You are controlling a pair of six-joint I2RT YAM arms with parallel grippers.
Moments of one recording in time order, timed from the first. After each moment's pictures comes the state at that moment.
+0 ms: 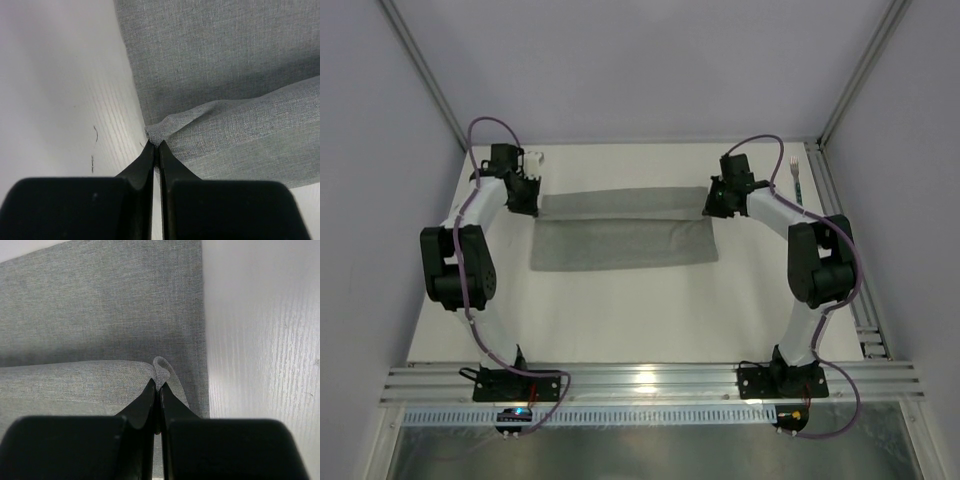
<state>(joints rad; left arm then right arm) 0.03 1.86 1.46 -0.66 0.16 0.19 0.24 1.87 1.30 -0.31 -0.07 0.47</state>
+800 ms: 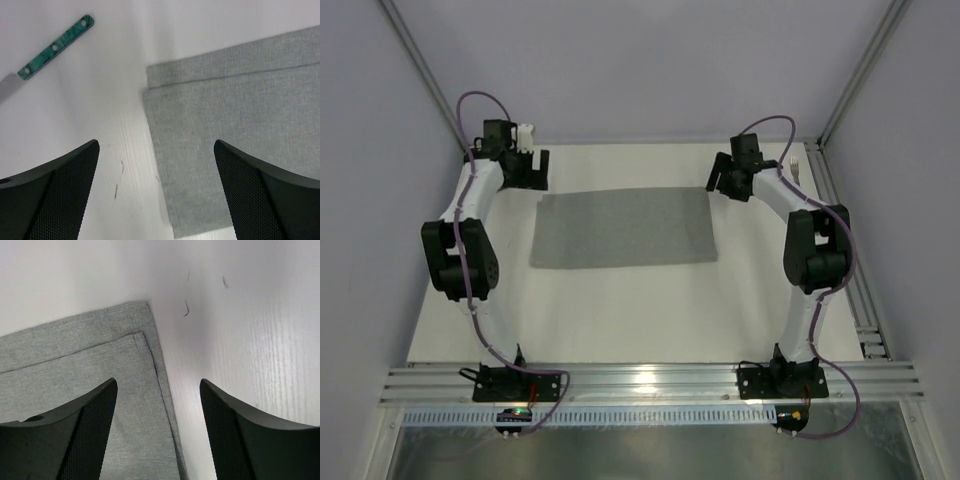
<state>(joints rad) 0.04 1.97 1.71 -0.65 0.15 0.13 0.17 2.03 1.57 -0.42 0.03 0.47</state>
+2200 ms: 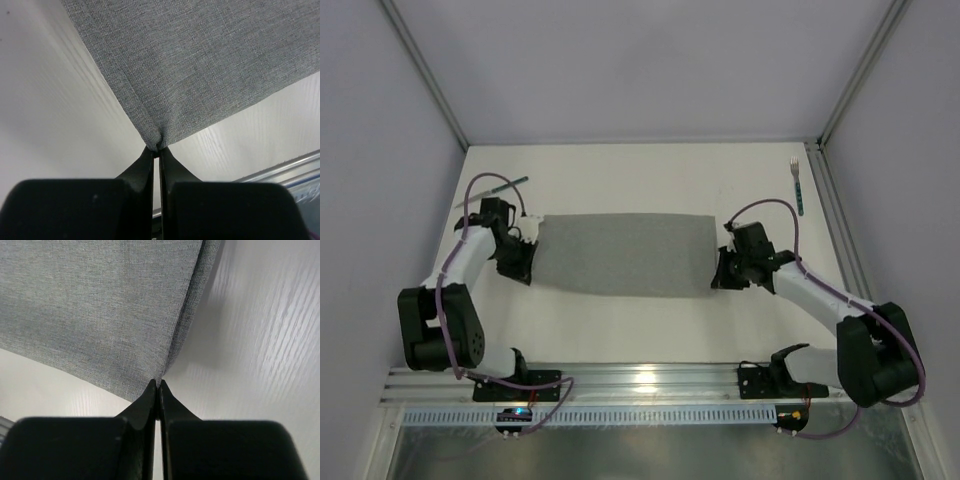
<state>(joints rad) 0.08 1.47 0.99 -0.91 0.24 0.39 0.33 1.30 0.65 -0.37 -0.19 0.40</state>
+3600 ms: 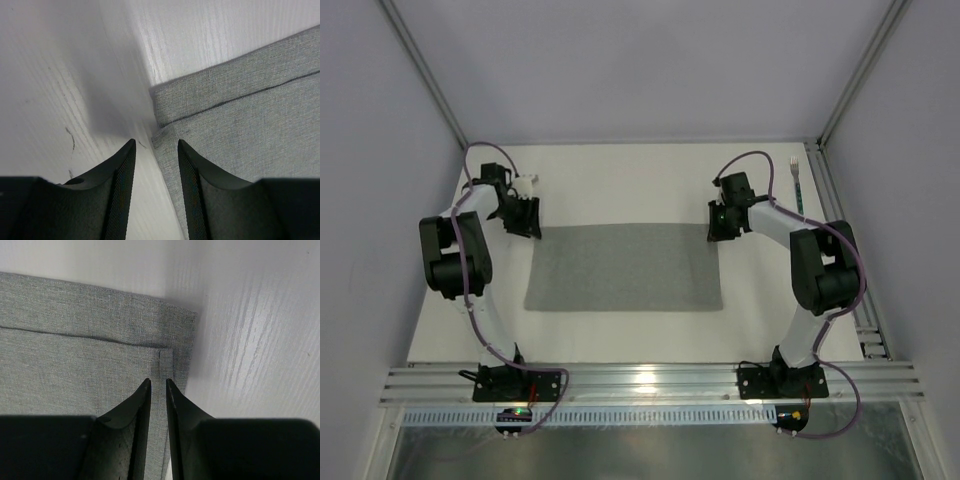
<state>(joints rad) 0.14 1.99 1.41 -0.68 0.37 0.29 0.25 1.81 1.14 -0.38 -0.10 0.23</state>
